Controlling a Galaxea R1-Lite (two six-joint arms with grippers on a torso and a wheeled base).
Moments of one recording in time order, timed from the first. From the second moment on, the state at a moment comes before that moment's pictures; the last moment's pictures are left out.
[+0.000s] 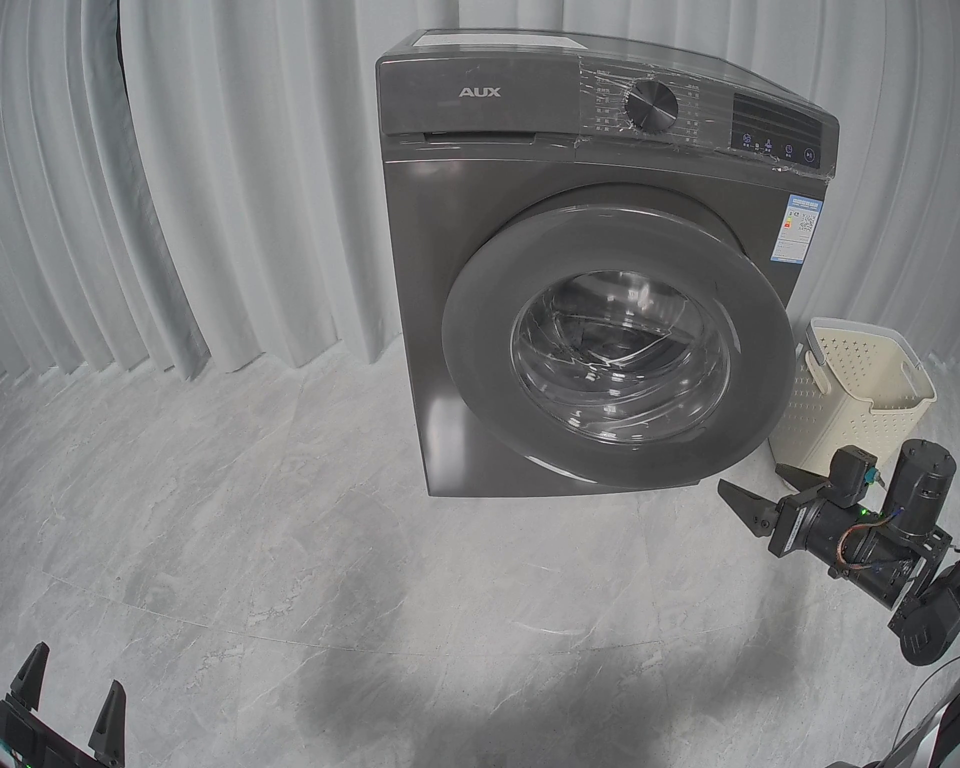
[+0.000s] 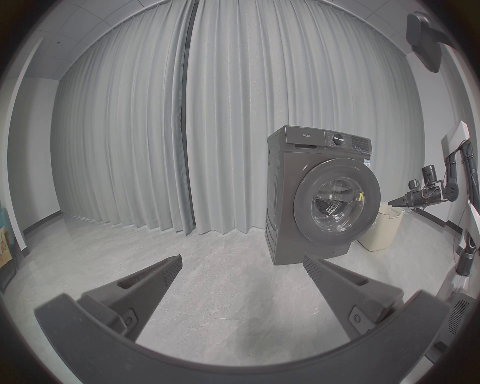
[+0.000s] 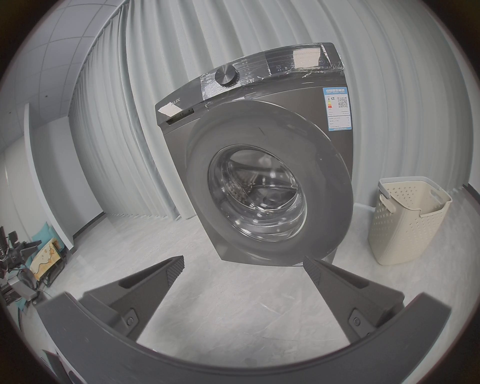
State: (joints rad) left arm 0.00 0.01 -0.02 0.00 0.01 0.01; right arm 0.25 1.70 -0.20 -1.34 0.11 0.13
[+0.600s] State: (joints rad) left arm 0.00 0.01 -0.02 0.00 0.02 0.00; right arm 0.32 1.70 -0.17 -1.35 0.12 0.16
